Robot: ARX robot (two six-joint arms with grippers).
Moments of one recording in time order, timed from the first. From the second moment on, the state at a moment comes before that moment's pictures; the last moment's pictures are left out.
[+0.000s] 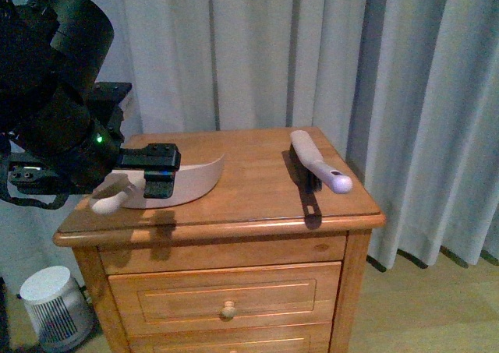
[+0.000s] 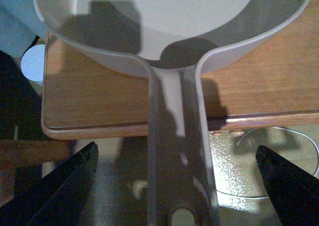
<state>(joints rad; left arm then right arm) -0.24 1.97 1.39 -0.25 -0.13 -0.10 0.00 0.00 0.02 0.00 0.00 0.00</state>
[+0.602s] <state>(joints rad) -0.21 2.00 1.38 -0.22 -0.14 -0.08 0.00 0.00 0.02 0.00 0.00 0.00</state>
